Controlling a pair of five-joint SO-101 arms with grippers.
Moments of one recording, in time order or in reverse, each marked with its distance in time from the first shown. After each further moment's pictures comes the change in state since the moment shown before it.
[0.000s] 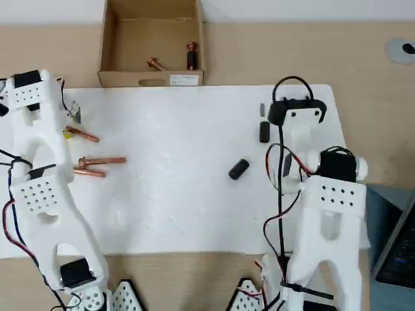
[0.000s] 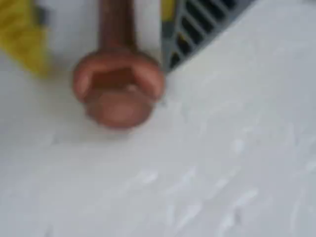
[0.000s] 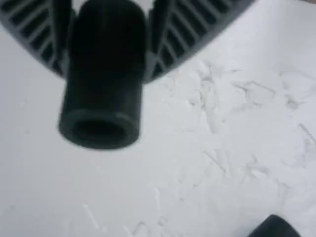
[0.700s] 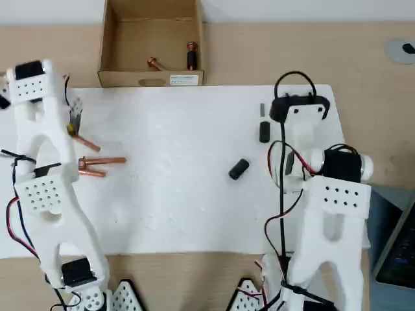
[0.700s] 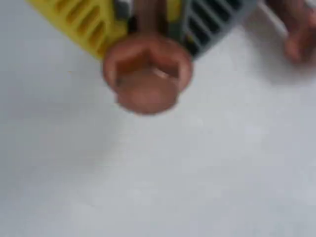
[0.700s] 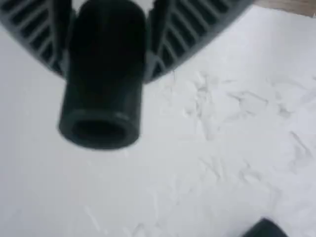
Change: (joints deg) left arm 3.3 -1.8 -10.5 14.3 -2.6; right arm 0.0 0.0 -5.2 4.1 0.0
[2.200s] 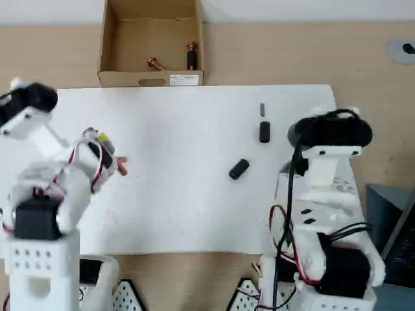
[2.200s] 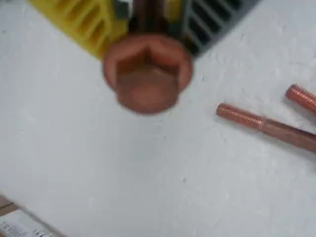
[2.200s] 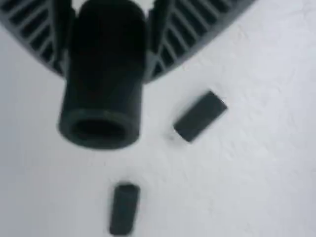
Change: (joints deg) left arm 18.6 -104.4 83.3 -25.3 -9.6; right arm -4.8 -35.7 4.9 -3.0 -13.3
